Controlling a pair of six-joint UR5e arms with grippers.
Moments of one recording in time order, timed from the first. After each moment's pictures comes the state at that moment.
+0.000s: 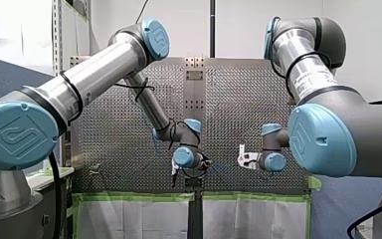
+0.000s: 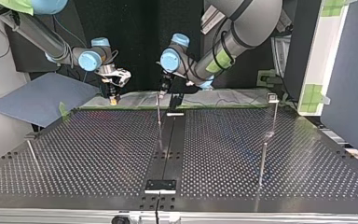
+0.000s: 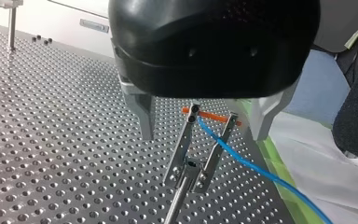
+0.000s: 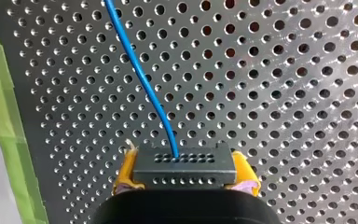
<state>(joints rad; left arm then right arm) -0.63 -2.47 -1.52 -2.57 -1.79 -1.70 1.84 -0.71 1.70 -0.81 1.39 1.63</state>
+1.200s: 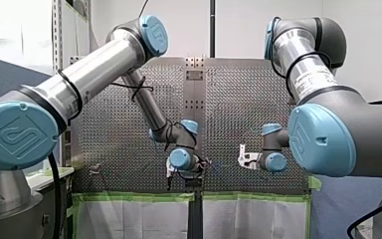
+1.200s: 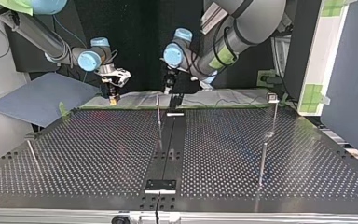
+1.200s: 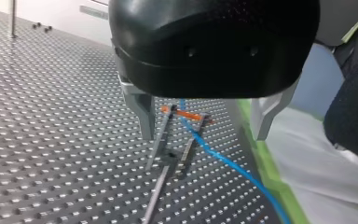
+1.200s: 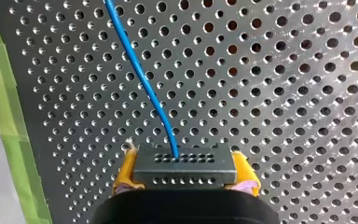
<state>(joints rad) -0.63 -2.43 -1.61 -2.53 -1.84 -1.73 1.83 -0.71 1.70 -0.80 1.39 1.64</state>
